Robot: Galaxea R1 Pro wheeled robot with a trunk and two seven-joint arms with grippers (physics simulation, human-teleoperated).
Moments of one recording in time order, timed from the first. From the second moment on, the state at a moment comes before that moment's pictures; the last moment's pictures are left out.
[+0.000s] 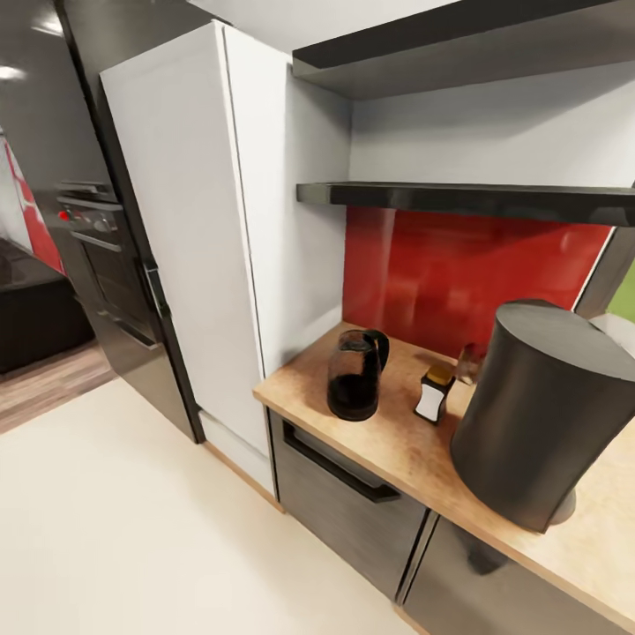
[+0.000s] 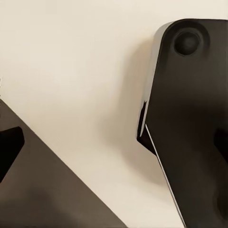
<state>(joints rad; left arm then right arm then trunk) 0.11 0.03 0.07 0.00 0.05 -0.44 0.17 -0.13 0.00 -0.27 -0.05 0.25 -0.13 0.04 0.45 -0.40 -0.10</state>
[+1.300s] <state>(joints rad) 0.11 0.03 0.09 0.00 0.05 -0.44 0.17 -0.13 0.17 0.11 -0.87 0.24 -0.27 0.04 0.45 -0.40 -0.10</state>
